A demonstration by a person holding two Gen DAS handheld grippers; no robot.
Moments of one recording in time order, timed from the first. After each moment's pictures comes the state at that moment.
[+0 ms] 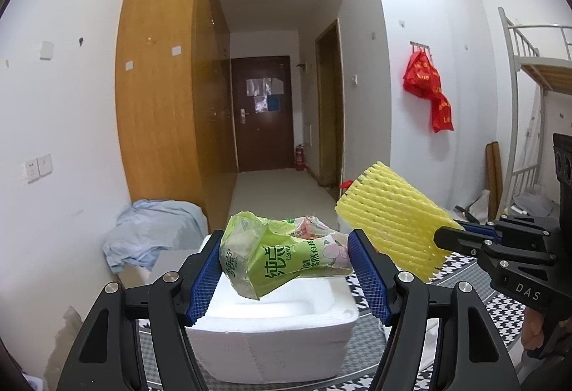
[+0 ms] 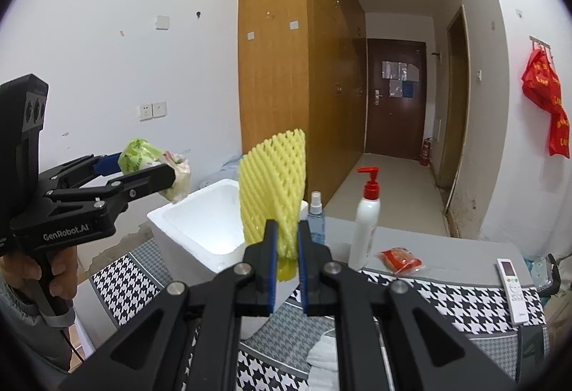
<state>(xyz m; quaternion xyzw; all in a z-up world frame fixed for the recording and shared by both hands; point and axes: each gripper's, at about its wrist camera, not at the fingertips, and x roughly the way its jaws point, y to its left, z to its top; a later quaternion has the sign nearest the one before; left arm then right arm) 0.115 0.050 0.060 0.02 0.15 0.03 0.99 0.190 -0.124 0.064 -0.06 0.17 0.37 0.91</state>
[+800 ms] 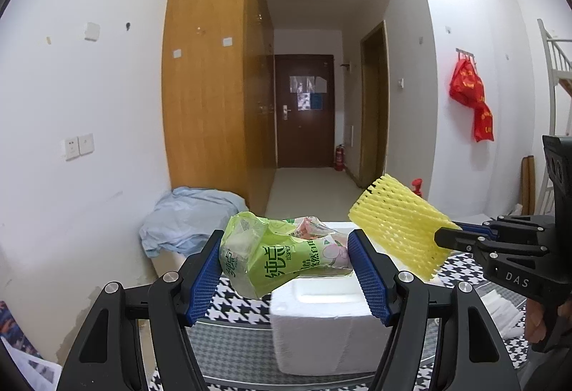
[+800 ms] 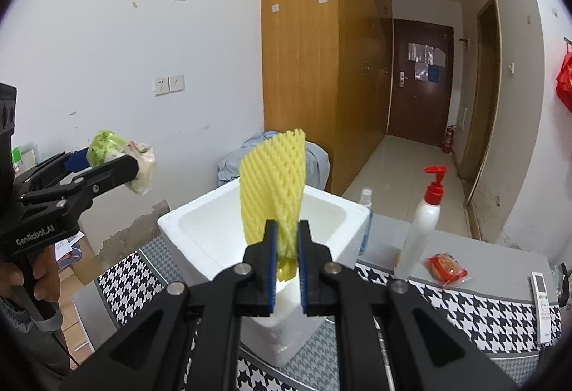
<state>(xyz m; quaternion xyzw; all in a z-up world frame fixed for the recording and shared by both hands) 0.105 0.117 0.055 -0.01 0.14 0.11 0.98 0.211 -0.043 0.057 -0.09 0.21 0.40 0.89</state>
